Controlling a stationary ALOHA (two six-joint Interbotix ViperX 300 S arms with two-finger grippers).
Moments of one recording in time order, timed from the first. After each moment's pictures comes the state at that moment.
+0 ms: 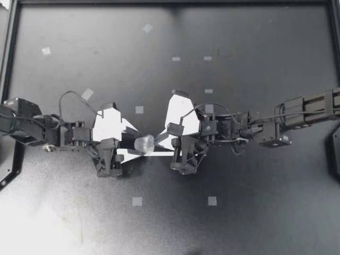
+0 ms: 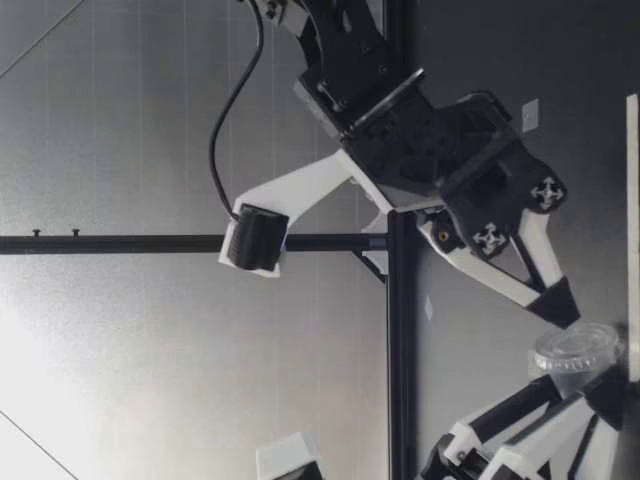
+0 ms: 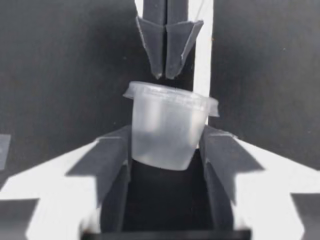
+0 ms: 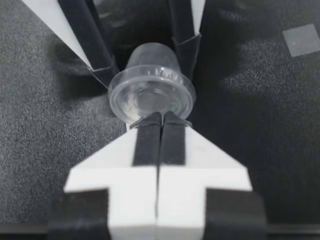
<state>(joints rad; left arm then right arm) 0.04 0.18 1.00 -0.05 -0.52 0.00 -0.06 0.35 0.57 -0.01 -0.23 0.16</state>
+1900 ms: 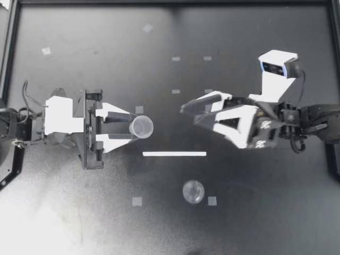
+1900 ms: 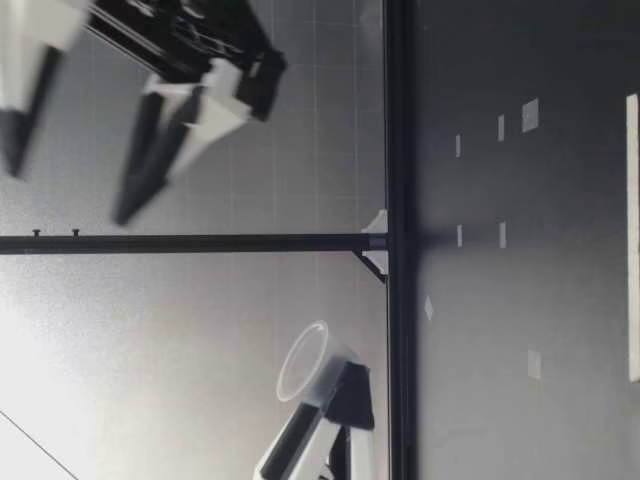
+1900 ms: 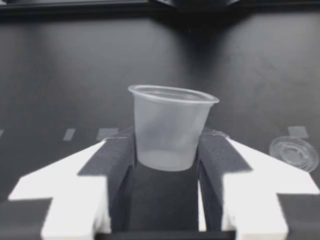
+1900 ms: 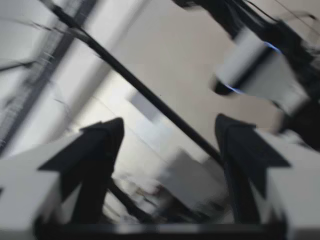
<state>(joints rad) 0.04 -0.10 1.12 -0.05 -0.85 0.11 -0.09 0.04 0.93 -0.16 -1.33 0.96</state>
